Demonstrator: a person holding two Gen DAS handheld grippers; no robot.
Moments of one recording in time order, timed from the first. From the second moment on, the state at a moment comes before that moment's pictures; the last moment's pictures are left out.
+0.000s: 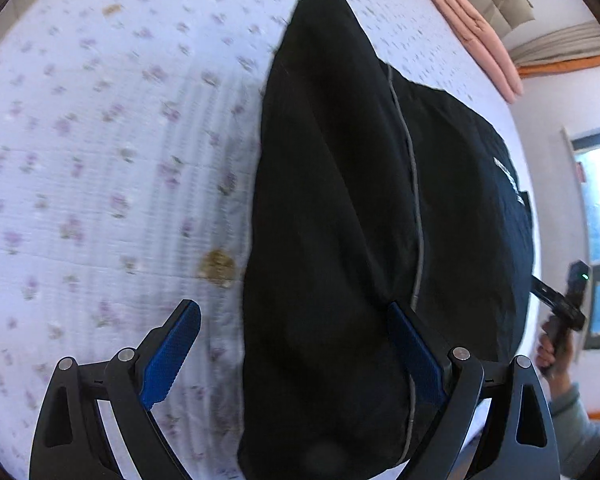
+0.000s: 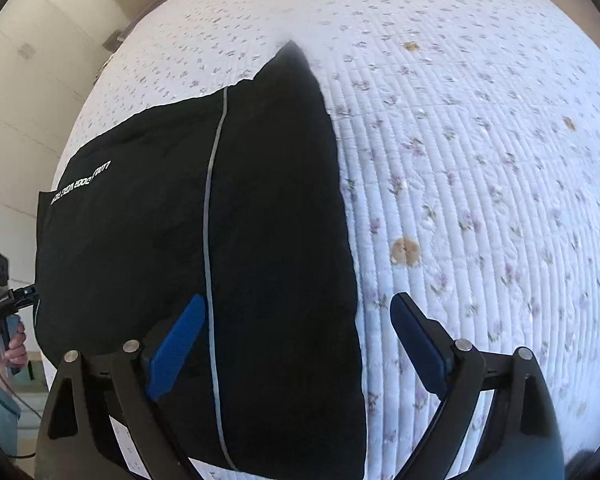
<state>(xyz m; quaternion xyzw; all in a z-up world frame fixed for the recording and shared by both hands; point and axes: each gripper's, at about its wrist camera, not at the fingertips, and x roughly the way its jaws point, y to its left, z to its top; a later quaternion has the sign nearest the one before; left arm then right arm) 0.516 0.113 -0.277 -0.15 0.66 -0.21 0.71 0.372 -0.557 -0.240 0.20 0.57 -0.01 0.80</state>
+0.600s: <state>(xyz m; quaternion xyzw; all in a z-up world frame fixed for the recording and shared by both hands) 0.548 0.109 -0.304 -0.19 0.69 -0.26 0.64 0.389 -0.566 -0.293 0.31 0.60 0.13 0.73</state>
